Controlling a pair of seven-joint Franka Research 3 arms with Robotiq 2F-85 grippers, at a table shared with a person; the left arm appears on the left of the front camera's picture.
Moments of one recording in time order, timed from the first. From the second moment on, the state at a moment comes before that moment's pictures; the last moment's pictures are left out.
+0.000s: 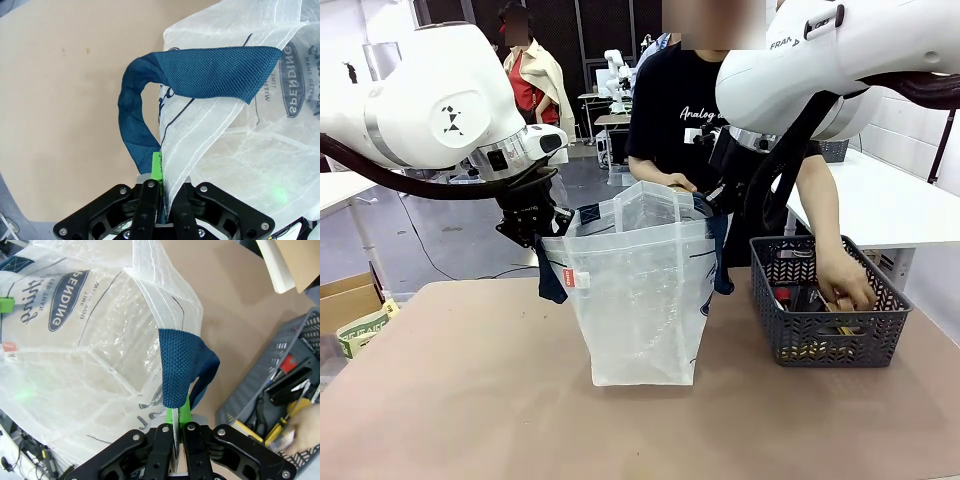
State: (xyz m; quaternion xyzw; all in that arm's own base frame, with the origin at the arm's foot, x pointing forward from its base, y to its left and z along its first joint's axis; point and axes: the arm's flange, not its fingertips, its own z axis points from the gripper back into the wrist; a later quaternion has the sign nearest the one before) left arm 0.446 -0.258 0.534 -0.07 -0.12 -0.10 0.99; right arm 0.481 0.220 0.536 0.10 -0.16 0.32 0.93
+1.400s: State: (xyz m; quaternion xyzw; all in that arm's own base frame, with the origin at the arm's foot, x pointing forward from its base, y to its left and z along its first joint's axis) left arm 0.447 -0.269 0.522 -0.07 -0.20 -0.19 0.96; right arm 0.480 0.220 0.527 0.10 -0.12 0.30 0.94
